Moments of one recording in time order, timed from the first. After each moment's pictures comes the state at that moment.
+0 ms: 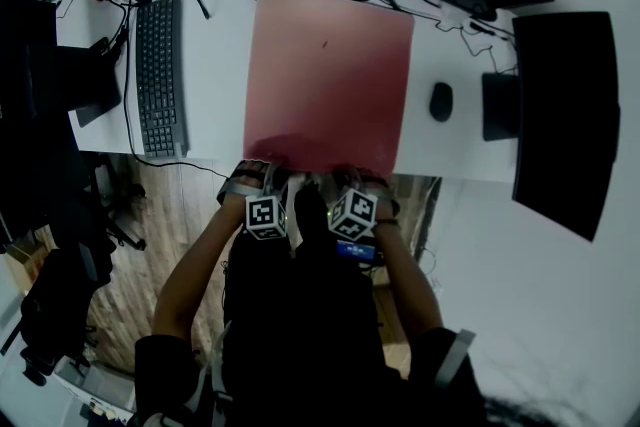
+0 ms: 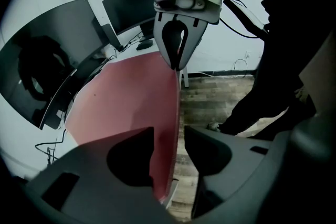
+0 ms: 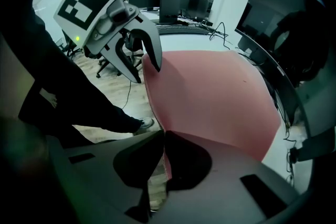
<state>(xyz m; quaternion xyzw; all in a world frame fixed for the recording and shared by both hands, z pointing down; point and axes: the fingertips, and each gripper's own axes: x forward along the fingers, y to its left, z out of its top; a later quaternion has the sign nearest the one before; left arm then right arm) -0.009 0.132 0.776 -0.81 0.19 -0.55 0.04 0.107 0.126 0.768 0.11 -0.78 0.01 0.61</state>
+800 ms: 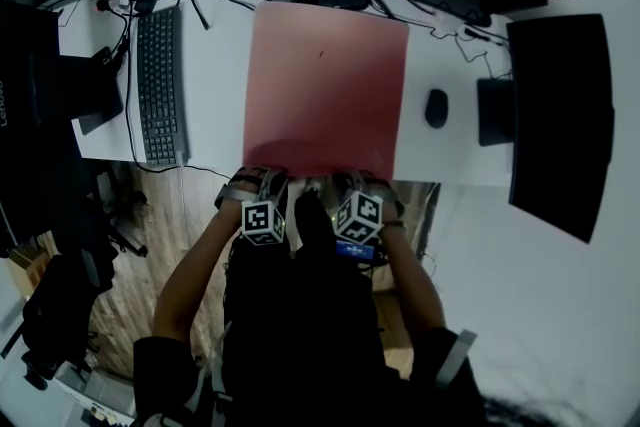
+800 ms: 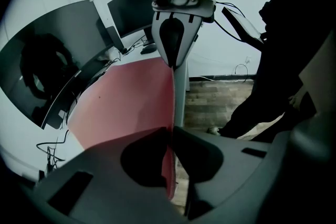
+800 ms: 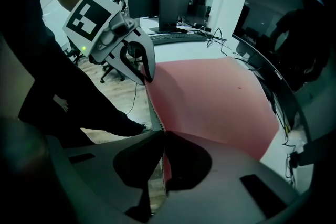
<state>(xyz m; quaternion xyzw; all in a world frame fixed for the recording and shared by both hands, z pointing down) -0.011 0.123 0.759 -0.82 0.19 -0.54 0.04 0.104 0.112 0.740 0.10 -0.80 0.03 0.59</state>
